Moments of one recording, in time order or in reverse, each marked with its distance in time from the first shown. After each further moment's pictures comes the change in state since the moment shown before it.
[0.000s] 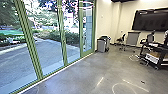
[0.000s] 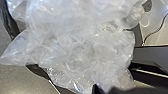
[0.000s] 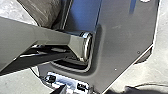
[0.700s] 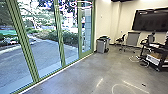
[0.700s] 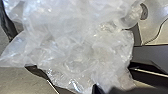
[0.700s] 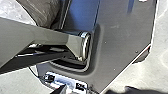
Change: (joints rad) left arm 0.000 0.002 0.001 0.001 0.000 0.000; right arm 0.002 -0.002 0.000 0.000 -0.001 0.000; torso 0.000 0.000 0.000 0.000
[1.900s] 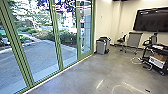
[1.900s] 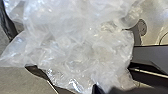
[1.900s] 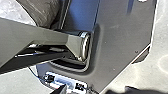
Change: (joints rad) left arm 0.000 0.000 0.000 0.000 0.000 0.000; right arm 0.000 0.000 0.000 0.000 -0.001 0.000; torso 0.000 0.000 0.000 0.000
